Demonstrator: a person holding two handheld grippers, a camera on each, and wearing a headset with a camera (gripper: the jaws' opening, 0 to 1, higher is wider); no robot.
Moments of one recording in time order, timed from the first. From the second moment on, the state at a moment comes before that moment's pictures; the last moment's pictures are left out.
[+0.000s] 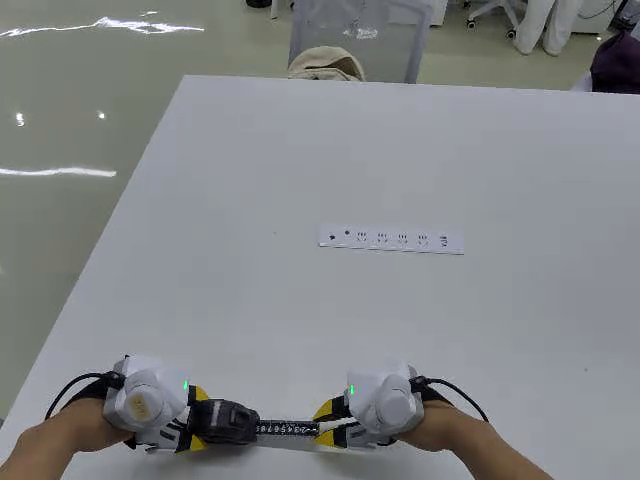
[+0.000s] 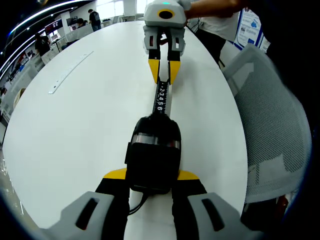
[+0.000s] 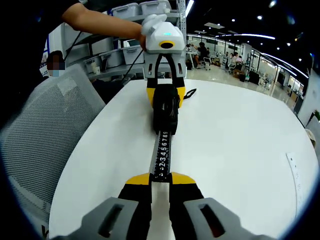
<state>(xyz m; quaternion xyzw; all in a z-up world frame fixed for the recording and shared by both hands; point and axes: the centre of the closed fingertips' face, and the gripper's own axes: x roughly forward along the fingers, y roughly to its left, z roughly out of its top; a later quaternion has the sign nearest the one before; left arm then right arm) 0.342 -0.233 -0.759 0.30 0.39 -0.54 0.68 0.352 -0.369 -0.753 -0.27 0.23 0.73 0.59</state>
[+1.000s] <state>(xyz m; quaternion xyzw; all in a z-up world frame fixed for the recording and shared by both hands) 0.342 -0.234 -0.759 0.30 0.39 -0.54 0.68 0.353 -0.386 -0.752 -0.28 0.24 0.72 0.58</state>
